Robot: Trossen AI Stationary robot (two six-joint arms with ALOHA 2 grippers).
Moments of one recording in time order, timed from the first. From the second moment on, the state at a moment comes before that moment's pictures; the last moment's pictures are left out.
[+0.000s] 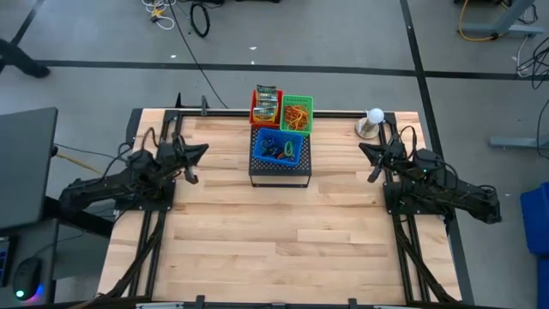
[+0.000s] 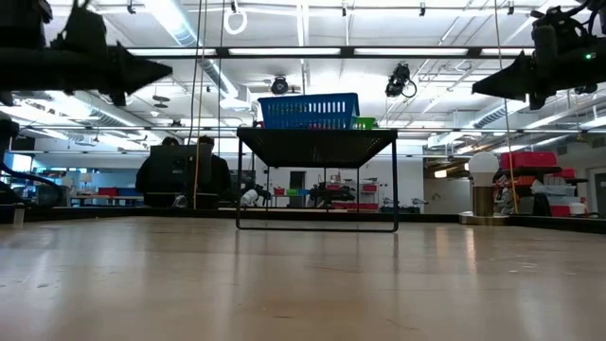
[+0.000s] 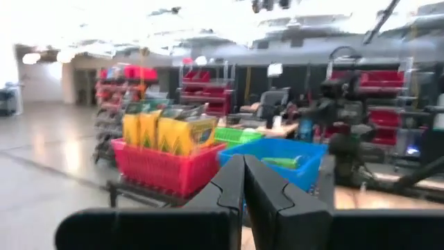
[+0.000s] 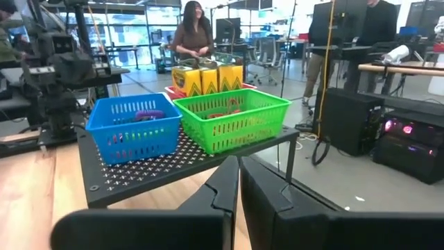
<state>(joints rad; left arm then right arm) 0.24 0.00 0.01 0.28 -0.20 0.04 -0.29 0.00 0.21 -0.23 0.28 0.02</state>
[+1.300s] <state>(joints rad) 0.24 0.02 0.01 0.17 -0.26 -0.02 -0.29 0.03 0.01 0.04 0.21 0.08</state>
